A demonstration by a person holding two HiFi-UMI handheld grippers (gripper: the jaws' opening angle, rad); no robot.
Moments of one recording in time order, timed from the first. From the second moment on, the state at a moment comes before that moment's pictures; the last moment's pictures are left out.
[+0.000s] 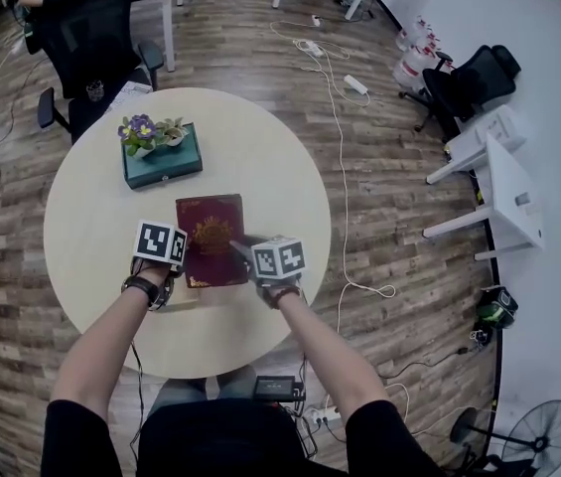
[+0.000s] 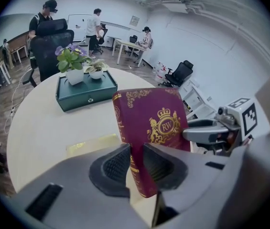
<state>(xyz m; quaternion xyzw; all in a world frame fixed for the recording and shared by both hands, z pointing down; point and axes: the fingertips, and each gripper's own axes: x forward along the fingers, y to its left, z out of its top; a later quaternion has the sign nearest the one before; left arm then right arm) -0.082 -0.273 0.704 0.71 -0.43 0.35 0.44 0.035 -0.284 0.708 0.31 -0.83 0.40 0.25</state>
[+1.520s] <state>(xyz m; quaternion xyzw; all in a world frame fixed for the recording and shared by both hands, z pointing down) -0.228 -0.218 0.771 0.65 -0.46 0.33 0.50 -0.111 -0.234 0.779 0.24 -0.80 0.44 0.33</state>
